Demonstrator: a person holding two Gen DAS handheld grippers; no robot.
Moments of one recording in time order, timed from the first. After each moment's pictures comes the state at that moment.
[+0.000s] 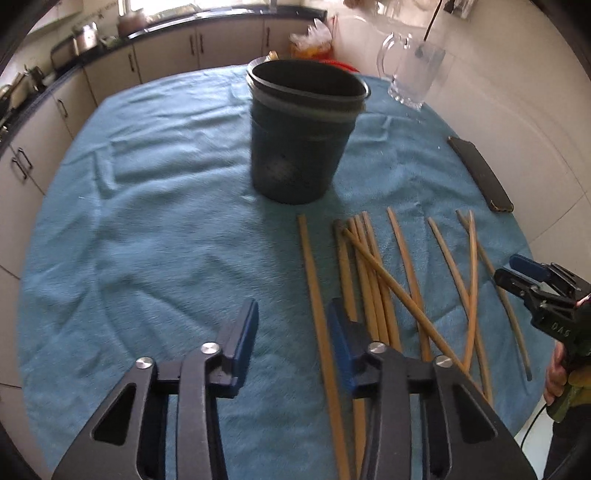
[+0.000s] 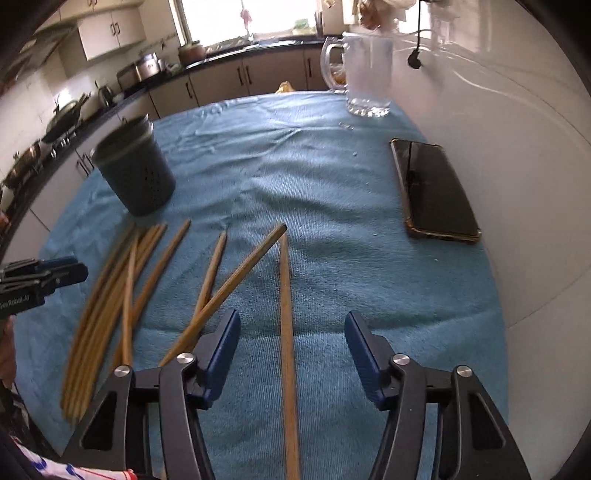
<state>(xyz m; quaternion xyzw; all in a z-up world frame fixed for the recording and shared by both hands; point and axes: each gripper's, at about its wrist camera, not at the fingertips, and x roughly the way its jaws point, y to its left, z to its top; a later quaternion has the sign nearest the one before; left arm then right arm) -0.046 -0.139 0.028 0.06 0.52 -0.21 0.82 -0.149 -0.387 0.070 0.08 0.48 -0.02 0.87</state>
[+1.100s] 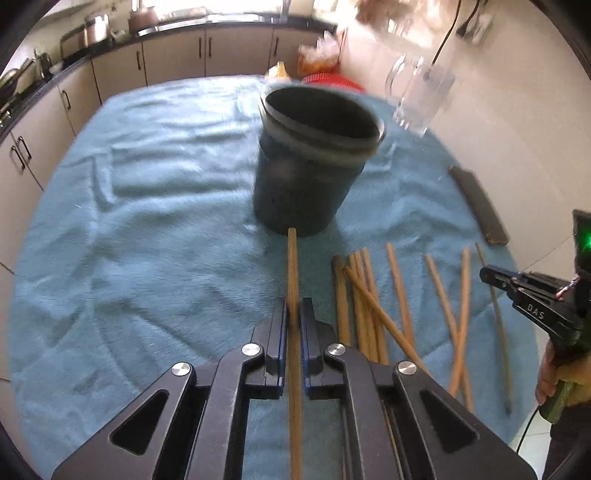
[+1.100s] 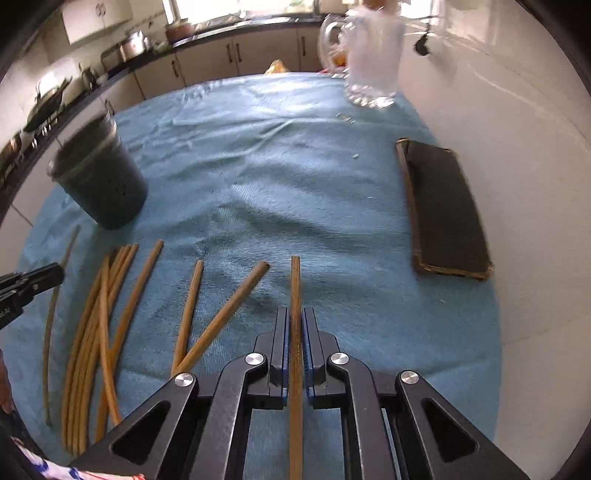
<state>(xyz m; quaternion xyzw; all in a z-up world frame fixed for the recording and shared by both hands) -0.034 -0.129 0.050 0.02 0.50 -0.21 0.84 -0.109 -0.395 0.073 0.07 0.52 -0.04 0.85</state>
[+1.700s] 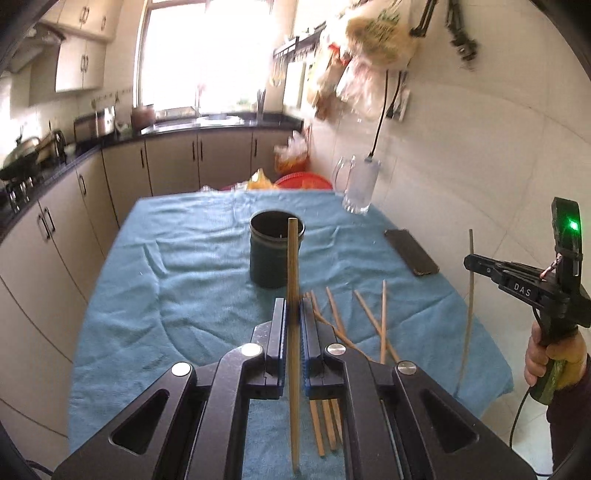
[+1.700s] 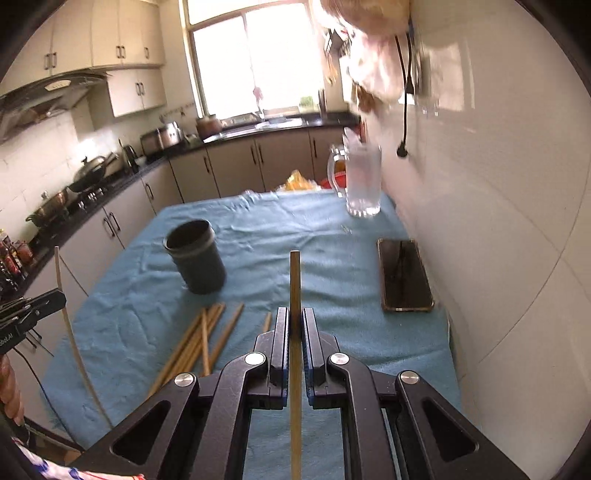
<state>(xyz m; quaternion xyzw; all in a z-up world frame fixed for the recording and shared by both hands) -0.169 -0.087 0.159 0.03 0.31 -0.25 0.92 -0.222 -0.363 0.193 0.08 0.33 -0.03 0.94</state>
